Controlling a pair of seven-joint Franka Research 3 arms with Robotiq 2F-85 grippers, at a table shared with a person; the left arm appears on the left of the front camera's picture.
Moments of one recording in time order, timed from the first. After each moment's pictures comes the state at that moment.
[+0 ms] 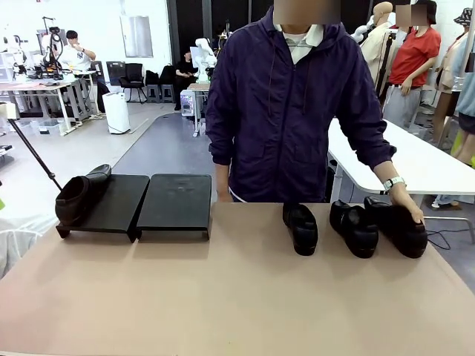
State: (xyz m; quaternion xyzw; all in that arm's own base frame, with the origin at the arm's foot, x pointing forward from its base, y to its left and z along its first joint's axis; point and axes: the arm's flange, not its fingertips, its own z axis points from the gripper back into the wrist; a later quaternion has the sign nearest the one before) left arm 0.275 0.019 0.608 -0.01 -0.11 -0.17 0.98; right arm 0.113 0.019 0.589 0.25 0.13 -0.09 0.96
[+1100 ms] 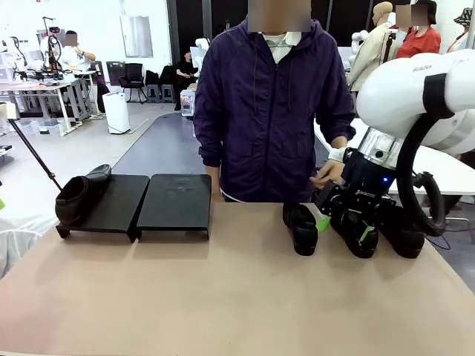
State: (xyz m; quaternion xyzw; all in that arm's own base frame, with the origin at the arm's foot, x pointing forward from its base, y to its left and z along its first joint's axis) left arm 0.275 0.019 0.608 -0.01 -0.11 -0.17 0.98; right arm 0.398 0.134 0.485 0.16 0.03 0.04 0.99
